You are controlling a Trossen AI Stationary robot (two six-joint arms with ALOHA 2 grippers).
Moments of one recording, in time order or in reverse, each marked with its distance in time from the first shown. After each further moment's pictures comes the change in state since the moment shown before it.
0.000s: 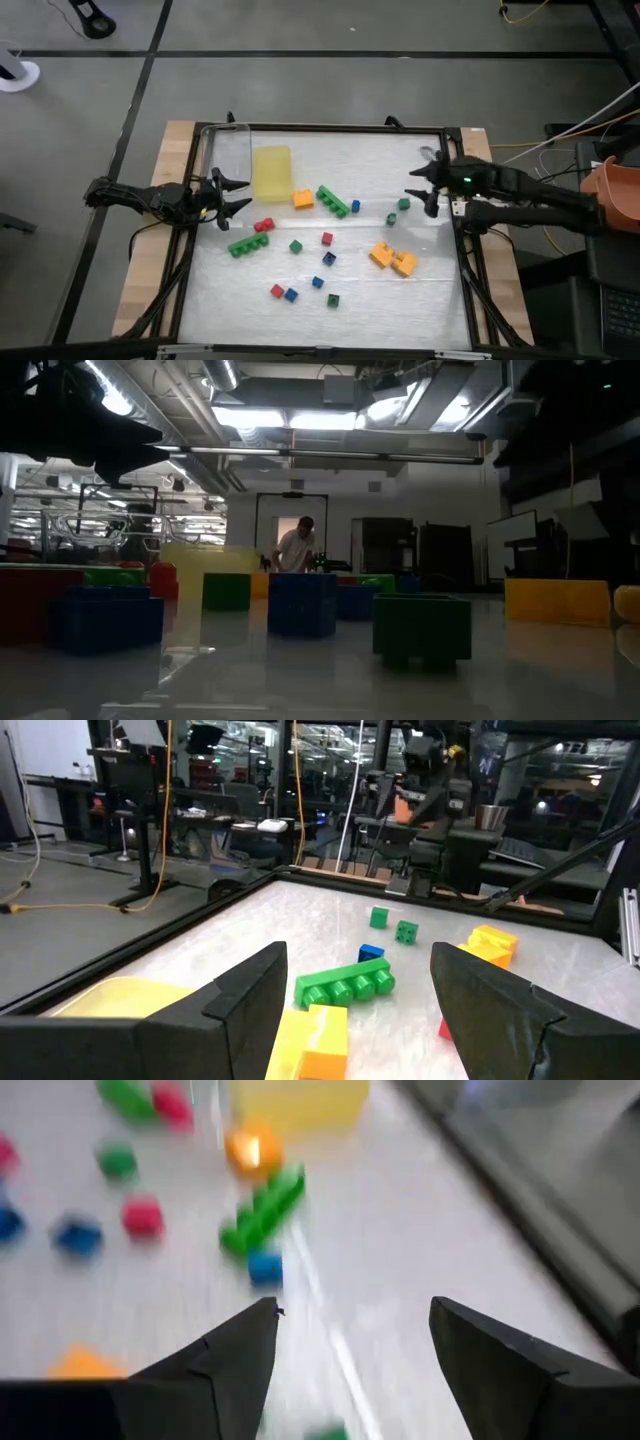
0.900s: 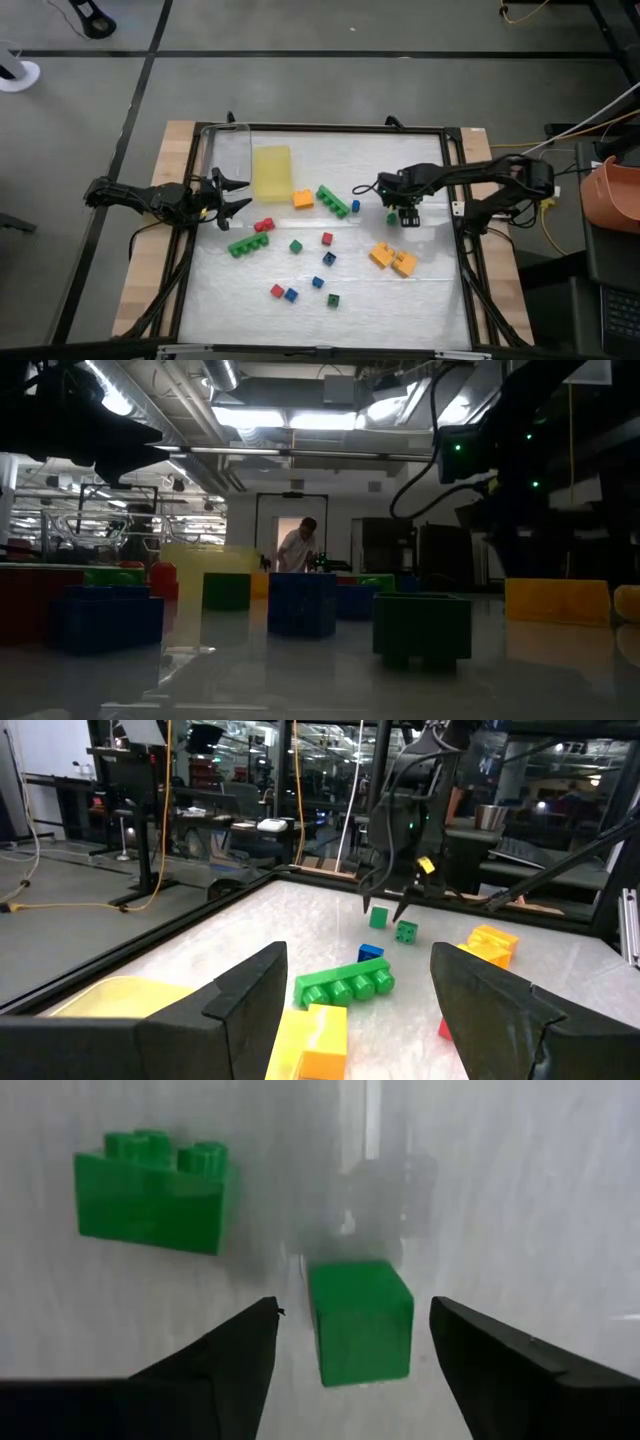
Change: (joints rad) left arm 0.000 0.000 0.000 -0.002 0.000 -0.002; right arm 0.000 0.864 0.129 -0.185 0.022 -0.204
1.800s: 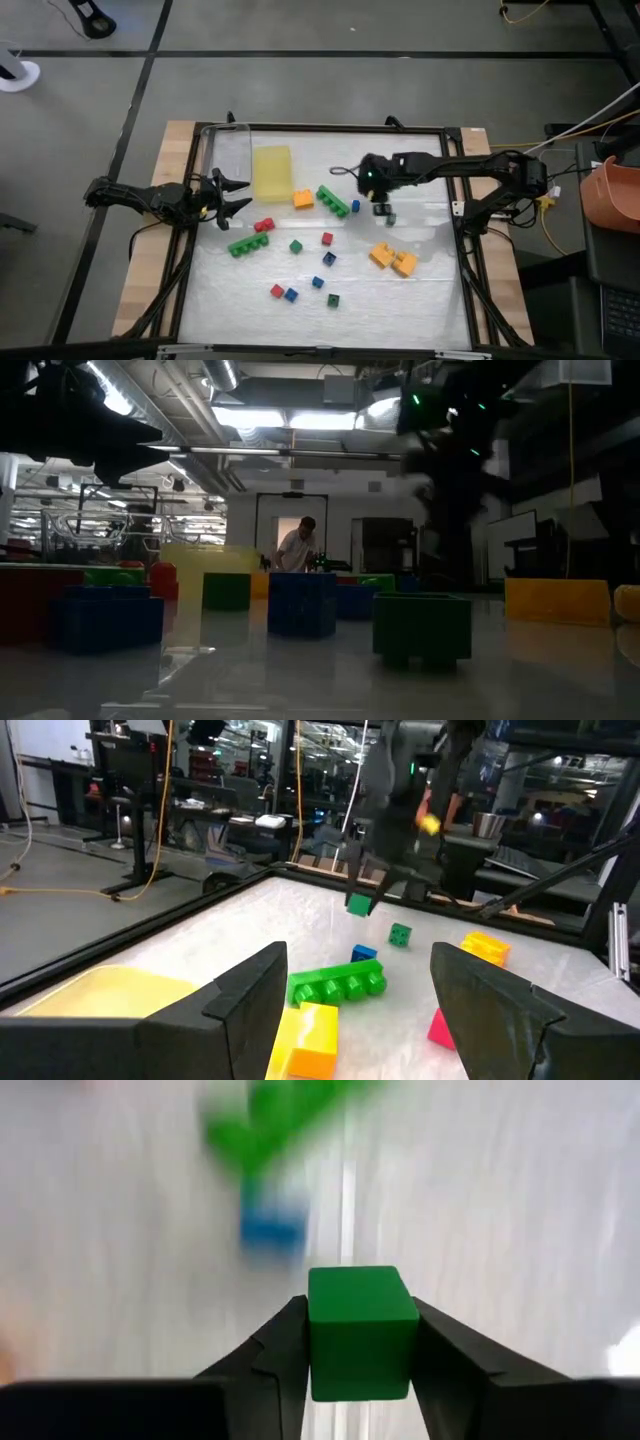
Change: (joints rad) left arm 0.000 0.000 0.001 0.001 0.000 -0.053; right arm 0.000 0.053 0.249 0.242 -0.094 -0.106
